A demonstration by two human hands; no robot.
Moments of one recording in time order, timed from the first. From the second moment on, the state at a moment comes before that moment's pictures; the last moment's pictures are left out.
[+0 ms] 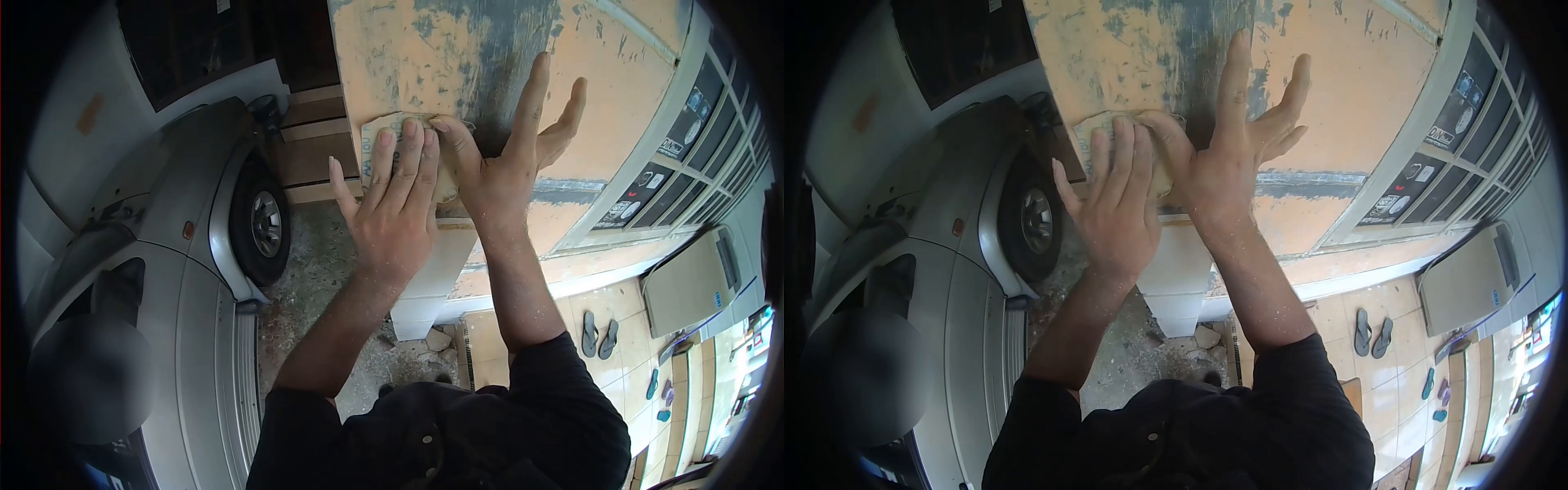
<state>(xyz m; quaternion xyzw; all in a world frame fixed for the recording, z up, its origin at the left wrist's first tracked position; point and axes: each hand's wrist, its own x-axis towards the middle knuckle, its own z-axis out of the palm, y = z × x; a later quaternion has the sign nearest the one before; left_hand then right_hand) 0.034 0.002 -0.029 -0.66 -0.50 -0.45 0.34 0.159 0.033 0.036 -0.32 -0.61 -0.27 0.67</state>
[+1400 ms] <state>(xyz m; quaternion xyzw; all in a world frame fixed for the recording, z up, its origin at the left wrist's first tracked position) 0.006 0.012 0.000 -0.68 -0.44 -0.44 0.39 0.144 0.021 0.066 -0.47 -0.64 -0.21 0.57</state>
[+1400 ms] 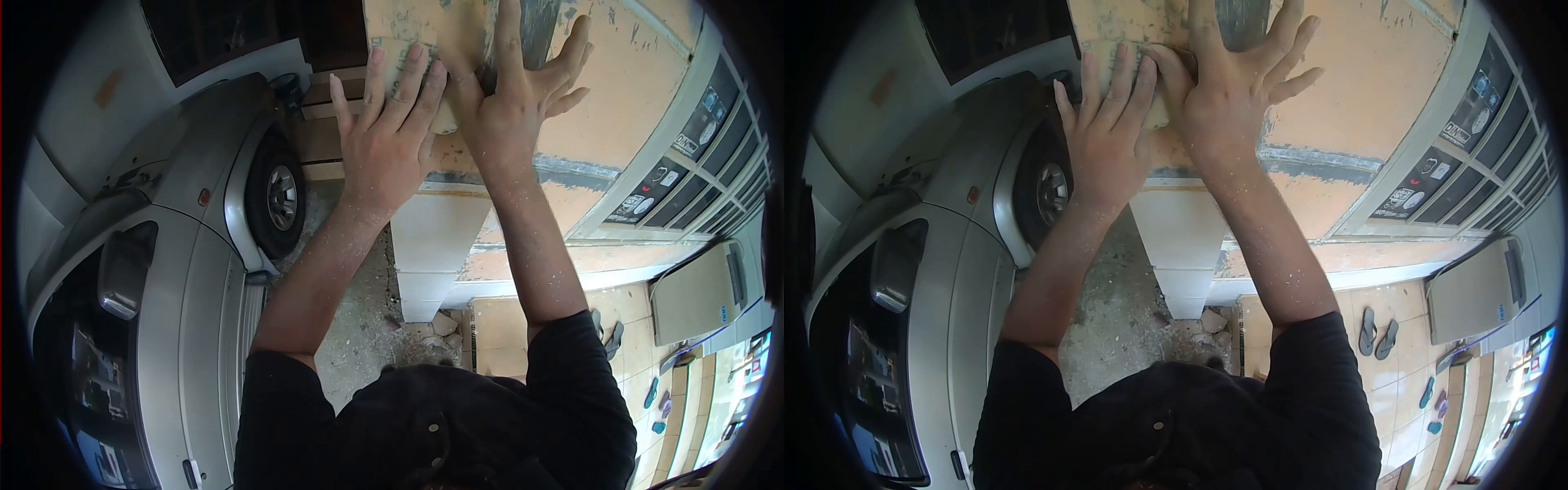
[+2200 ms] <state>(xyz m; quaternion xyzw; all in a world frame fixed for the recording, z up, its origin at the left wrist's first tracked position) 0.044 0.017 0.050 -0.65 -0.41 -0.50 0.41 0.165 0.034 0.108 -0.45 -0.59 -0.23 0.64</state>
